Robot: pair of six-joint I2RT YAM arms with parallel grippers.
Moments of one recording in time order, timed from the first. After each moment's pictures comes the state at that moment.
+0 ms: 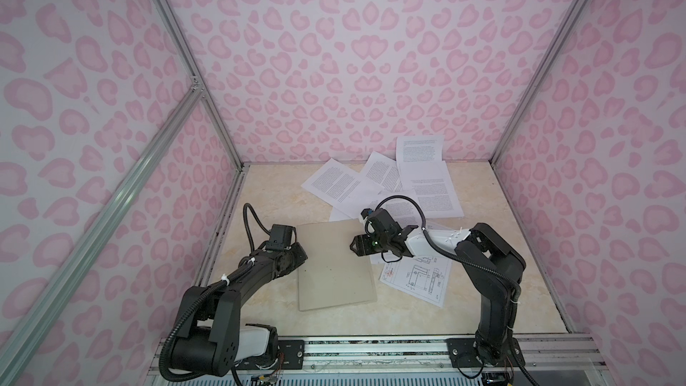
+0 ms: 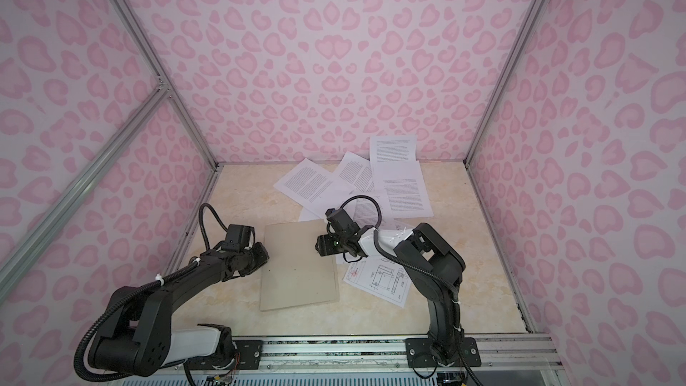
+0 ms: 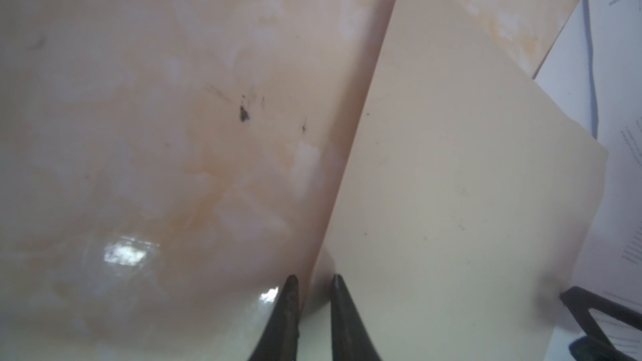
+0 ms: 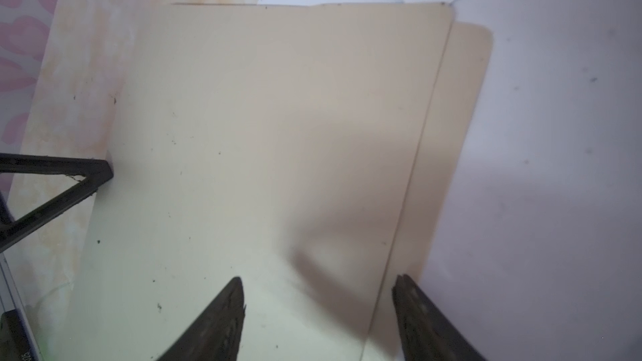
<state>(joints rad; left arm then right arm) -0.16 1.33 0.54 -0.31 0.07 -0.73 0.77 1.93 1.12 -0.10 -0.18 0.51</state>
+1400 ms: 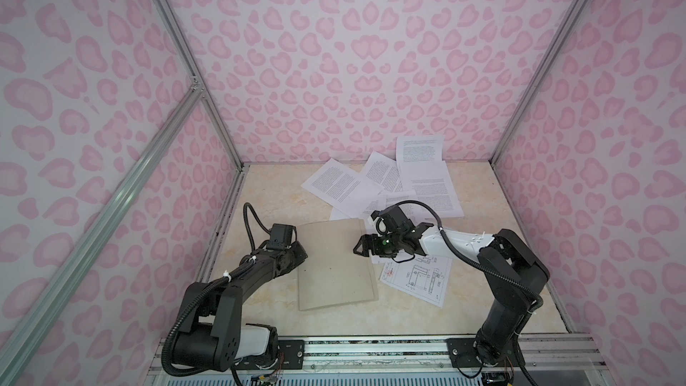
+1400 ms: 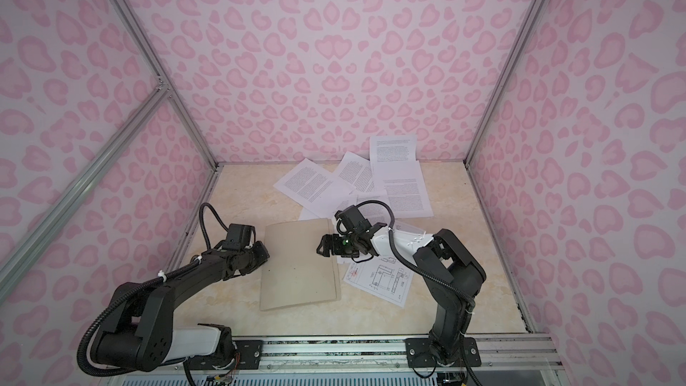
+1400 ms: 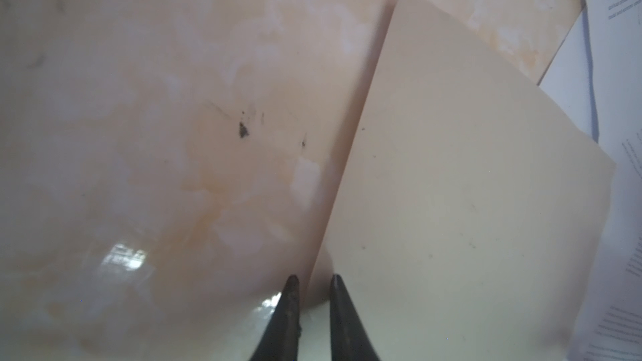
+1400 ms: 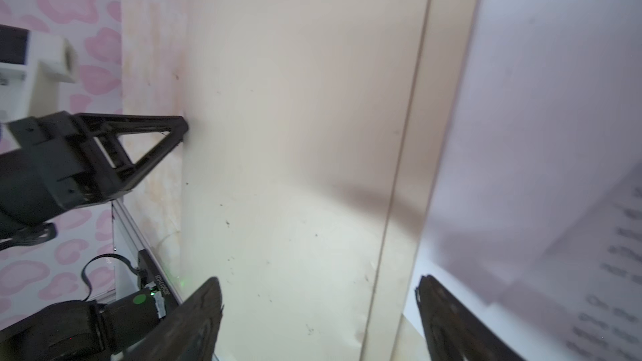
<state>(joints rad) -0.16 1.36 0.55 -0.27 0.06 -0.74 0.71 1.78 1.02 -0.21 -0.40 0.65</state>
